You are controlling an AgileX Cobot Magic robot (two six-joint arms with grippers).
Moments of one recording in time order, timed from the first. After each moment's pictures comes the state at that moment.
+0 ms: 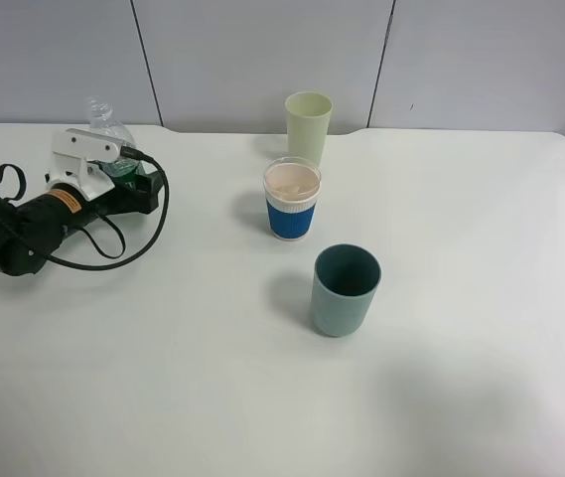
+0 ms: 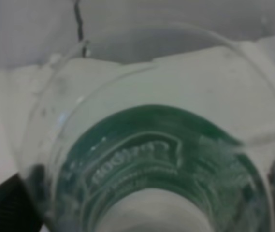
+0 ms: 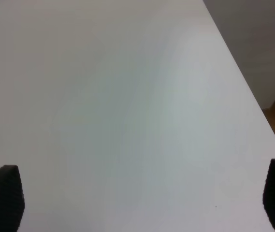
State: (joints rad) left arm -0.08 2.20 -0.71 0.19 -1.21 -0.04; right arm -0.15 0.00 -0.50 -0.05 1.05 -0.04
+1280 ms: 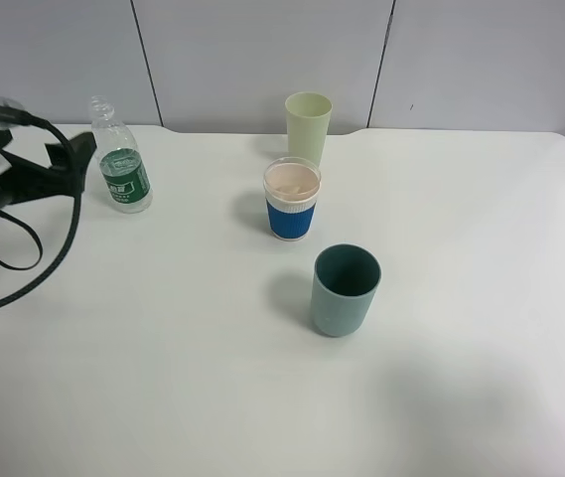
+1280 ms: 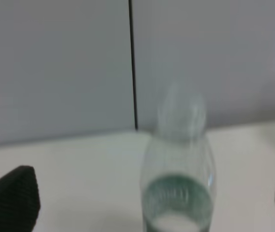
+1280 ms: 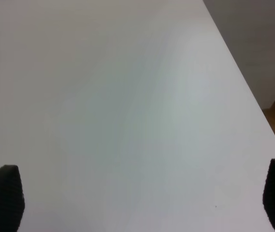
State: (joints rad) left arm -0.08 1.53 -0.26 0.07 -1.18 -0.02; right arm -0.15 0.00 -0.50 -0.05 1.05 -0.04
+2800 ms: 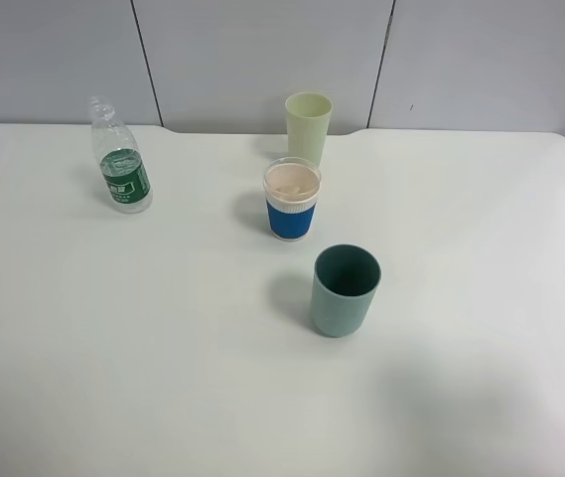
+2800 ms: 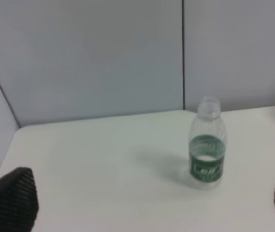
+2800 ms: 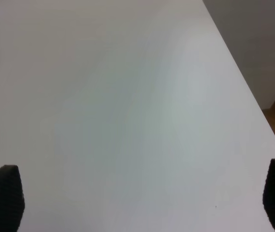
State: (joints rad) left arm -0.04 0.21 -0.56 0.06 0.57 0.03; right arm -0.15 0.00 -0.50 -0.05 1.05 -0.04
